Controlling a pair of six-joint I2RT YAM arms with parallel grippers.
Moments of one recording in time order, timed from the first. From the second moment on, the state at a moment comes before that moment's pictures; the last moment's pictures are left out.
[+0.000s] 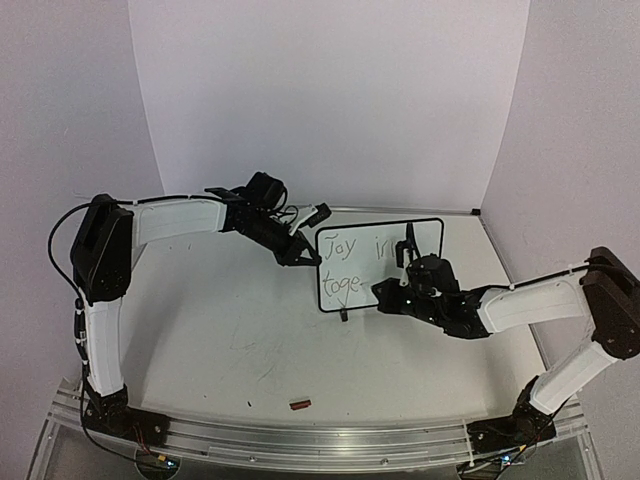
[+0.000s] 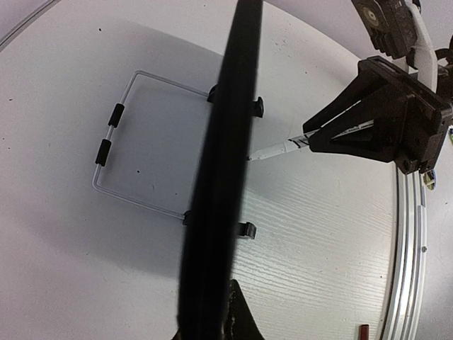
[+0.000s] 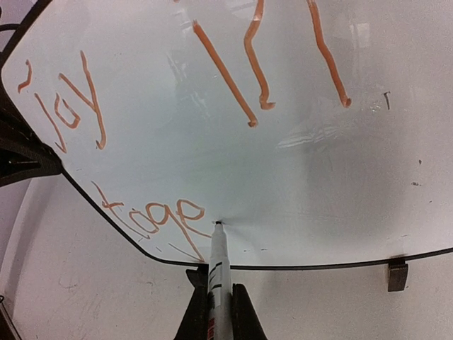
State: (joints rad) left arm -0.67 2.02 1.64 -0.48 0.63 0.26; right arm 0.80 1.53 0.67 0.34 0.21 0.63
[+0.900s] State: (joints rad) left arm -0.67 2.02 1.64 -0.48 0.63 0.26; right arm 0.79 1.39 0.61 0.34 0.22 0.62
